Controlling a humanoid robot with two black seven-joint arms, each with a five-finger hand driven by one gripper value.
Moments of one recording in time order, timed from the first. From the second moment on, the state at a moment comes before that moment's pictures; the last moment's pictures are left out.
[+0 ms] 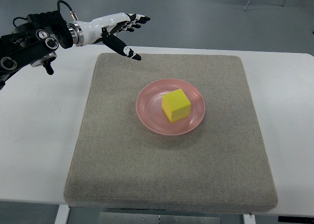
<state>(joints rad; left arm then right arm) -1.20 0.49 -0.22 -0.89 0.78 -0.21 -0.15 0.01 0.00 -0.10 0.13 -0.10 -0.02 0.02</state>
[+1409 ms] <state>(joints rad) -1.03 0.45 -0.37 -0.56 -0.33 -0.55 0.05 -0.01 0.00 -0.10 0.16 -0.10 -0.02 0.02</state>
